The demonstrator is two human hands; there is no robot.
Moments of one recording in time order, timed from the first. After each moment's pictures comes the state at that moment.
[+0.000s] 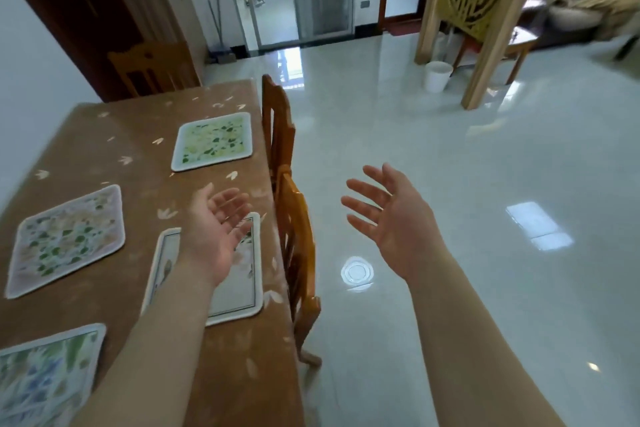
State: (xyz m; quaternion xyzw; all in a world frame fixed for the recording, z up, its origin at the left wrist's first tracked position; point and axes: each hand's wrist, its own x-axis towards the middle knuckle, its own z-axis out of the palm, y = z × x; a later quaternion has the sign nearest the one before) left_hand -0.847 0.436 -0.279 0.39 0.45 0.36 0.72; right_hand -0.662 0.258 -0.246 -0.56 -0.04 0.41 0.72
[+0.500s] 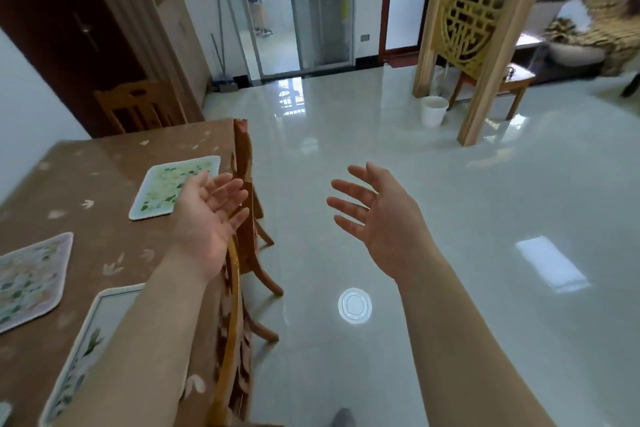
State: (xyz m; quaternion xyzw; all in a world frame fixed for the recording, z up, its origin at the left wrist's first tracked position) left_hand -0.631 0.432 -0.205 0.39 0.42 0.42 0.70; right_hand -0.446 0.278 -0.202 -0.54 -0.10 0.43 0.72
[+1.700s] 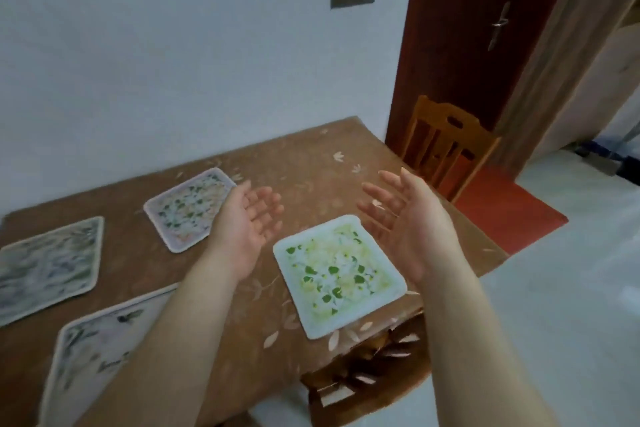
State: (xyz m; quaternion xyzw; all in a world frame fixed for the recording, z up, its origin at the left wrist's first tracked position) left_hand -0.605 0.910 -0.221 0.04 0.57 0.73 0.39; right_hand -0.408 1.022 -0.195 -0.42 -0.36 0.74 0.37
